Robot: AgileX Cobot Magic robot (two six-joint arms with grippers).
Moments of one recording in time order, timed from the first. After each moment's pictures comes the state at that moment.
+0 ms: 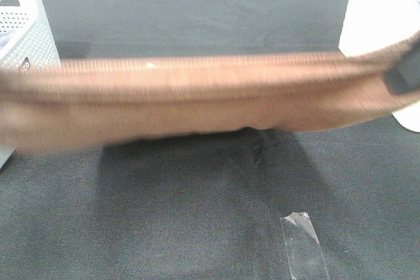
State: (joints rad) left arm -0.33 1.07 -1.01 -0.27 1.15 0.13; right arm 0.28 1.07 -1.04 0.29 1.20 -0.16
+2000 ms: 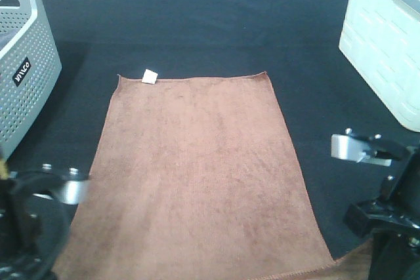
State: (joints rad) left arm -0.54 1.61 -0.74 -0.39 1.17 0.17; right arm 0.27 1.52 -0.64 0.40 1.11 -0.25
